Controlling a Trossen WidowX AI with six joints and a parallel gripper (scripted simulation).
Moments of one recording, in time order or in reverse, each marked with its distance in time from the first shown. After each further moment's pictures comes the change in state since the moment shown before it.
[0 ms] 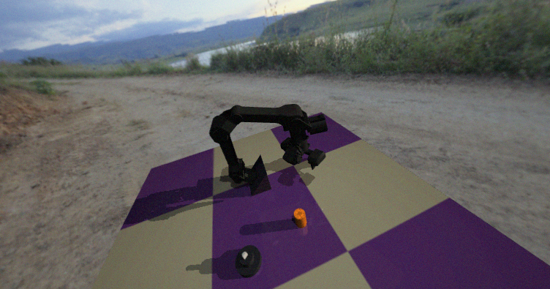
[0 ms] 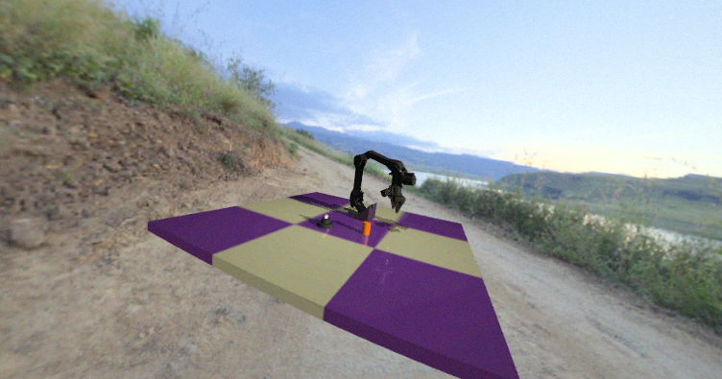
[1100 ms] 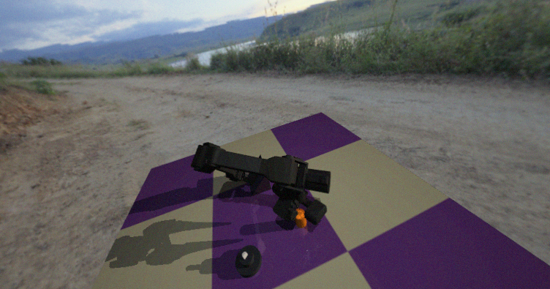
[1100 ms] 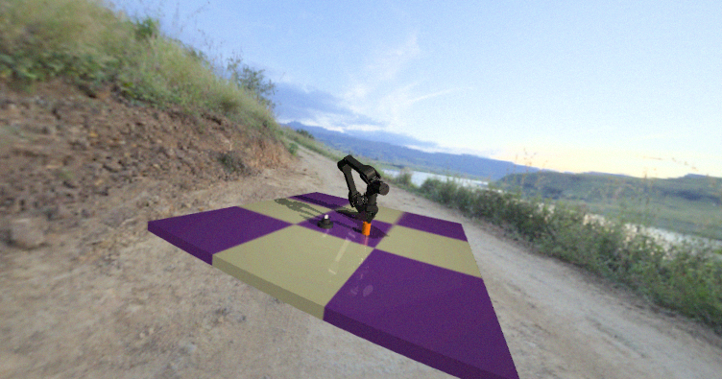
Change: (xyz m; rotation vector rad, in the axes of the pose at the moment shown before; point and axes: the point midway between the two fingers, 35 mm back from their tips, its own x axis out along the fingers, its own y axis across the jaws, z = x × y) arm 0.033 0.103 0.164 0.009 -0.094 0.010
